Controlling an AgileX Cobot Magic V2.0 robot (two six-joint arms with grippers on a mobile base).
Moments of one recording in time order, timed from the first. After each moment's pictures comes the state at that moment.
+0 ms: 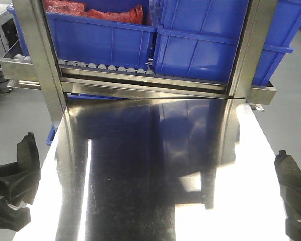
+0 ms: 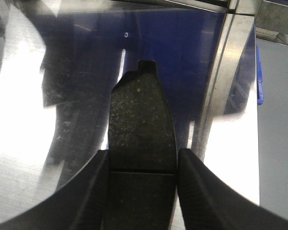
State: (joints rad) left arm -0.45 0.71 -0.45 0.03 0.25 -0.26; right arm 0.27 0.60 -0.49 -0.05 0.55 0.06
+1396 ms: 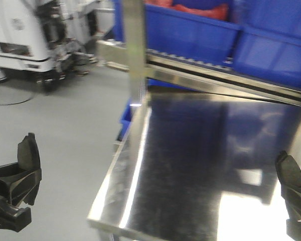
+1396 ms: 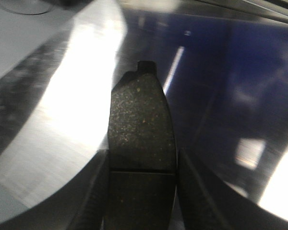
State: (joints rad) left arm -0.45 0.72 -0.45 0.03 0.25 -0.26; right arm 0.27 0.60 -0.49 -0.05 0.55 0.06
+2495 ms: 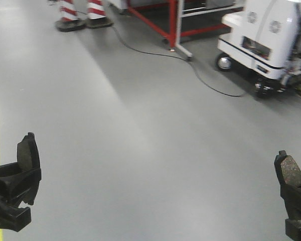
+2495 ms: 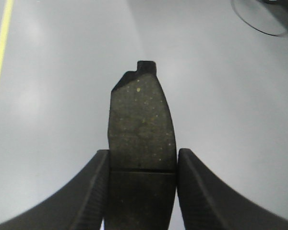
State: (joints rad) left arm -0.45 0.72 -0.45 0.03 0.25 -0.26; right arm 0.27 0.60 -0.49 -0.05 0.55 0.06
